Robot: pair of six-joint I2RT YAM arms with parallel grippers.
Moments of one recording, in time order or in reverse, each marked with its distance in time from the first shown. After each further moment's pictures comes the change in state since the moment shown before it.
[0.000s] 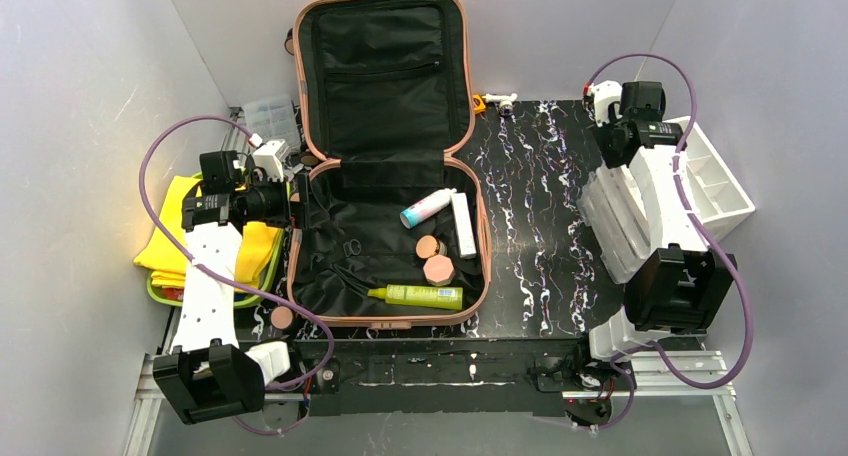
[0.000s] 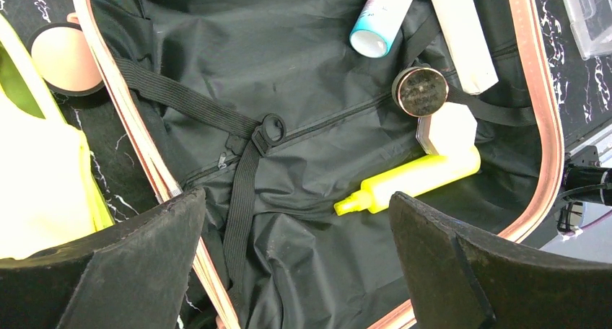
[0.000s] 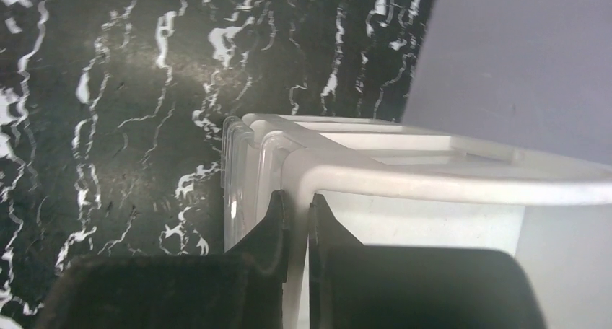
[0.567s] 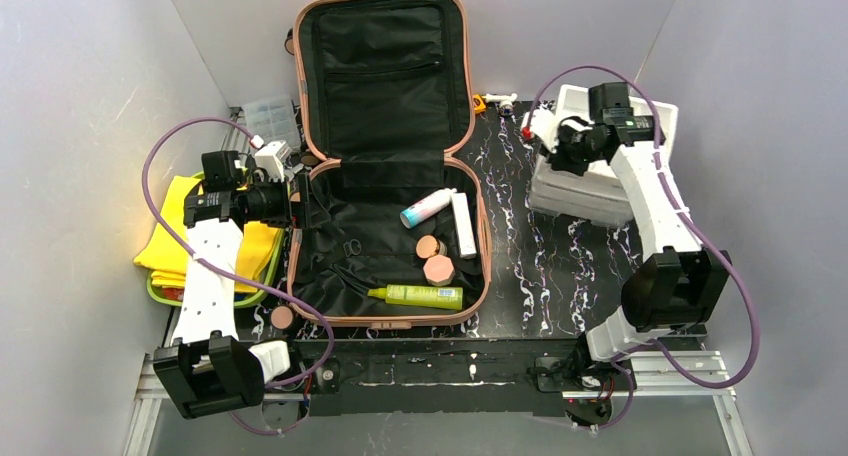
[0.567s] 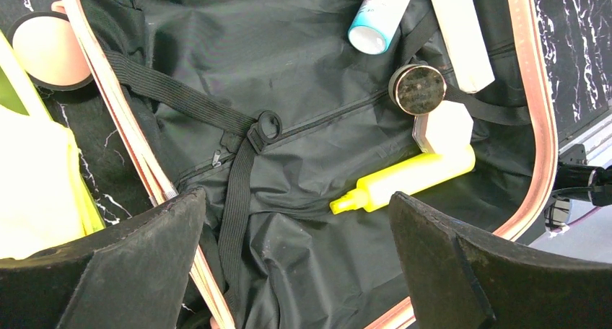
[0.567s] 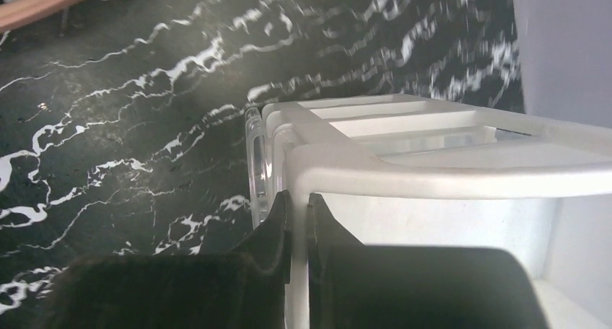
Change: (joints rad) left arm 0.004 0.026 -0.010 0.006 0.016 -0.007; right arm 0.106 0.002 0.056 -0.230 -0.476 -0.606
